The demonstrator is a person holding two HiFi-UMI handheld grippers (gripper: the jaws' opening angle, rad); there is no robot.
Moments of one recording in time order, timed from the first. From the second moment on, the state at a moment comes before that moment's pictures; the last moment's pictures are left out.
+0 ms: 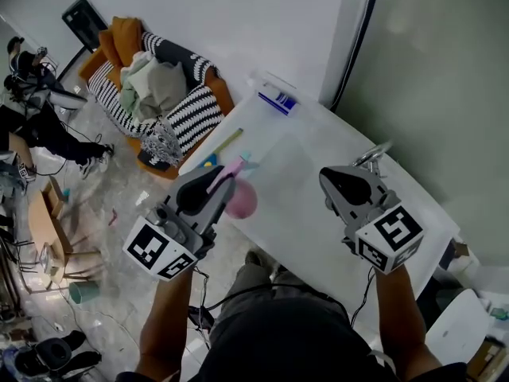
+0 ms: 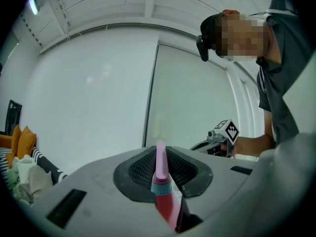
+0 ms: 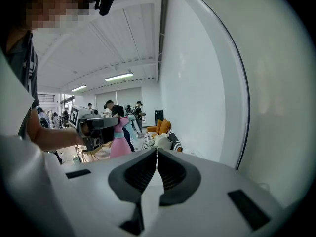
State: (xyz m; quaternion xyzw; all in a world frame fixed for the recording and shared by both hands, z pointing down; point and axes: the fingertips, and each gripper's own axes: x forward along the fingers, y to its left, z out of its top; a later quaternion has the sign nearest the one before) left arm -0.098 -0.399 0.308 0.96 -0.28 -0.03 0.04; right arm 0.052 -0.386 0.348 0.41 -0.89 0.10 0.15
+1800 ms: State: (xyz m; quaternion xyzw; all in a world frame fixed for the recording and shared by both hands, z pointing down) left arm -0.091 -0.579 0.405 0.97 -0.23 -0.03 0.07; right arm 0.026 -0.536 0.435 0.43 -0.86 0.16 0.20
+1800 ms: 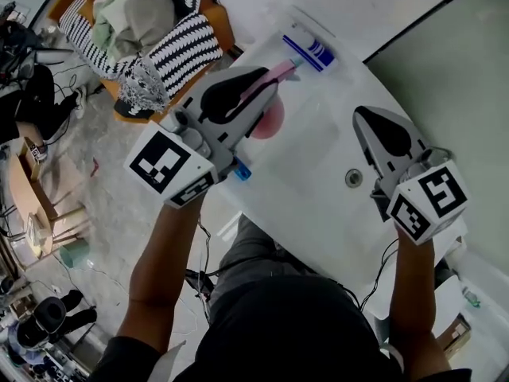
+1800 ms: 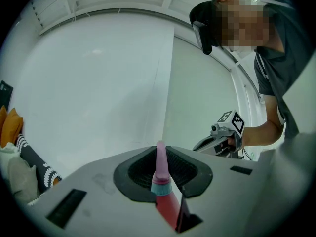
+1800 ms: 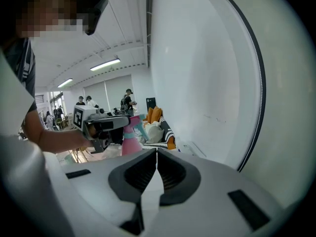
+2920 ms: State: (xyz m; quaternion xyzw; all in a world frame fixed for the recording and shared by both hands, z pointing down) left arm -0.068 -0.692 0.462 0.97 -0.22 -0.04 0.07; right arm 0.027 -0.621 0.488 0.45 -0.84 0.20 0.20
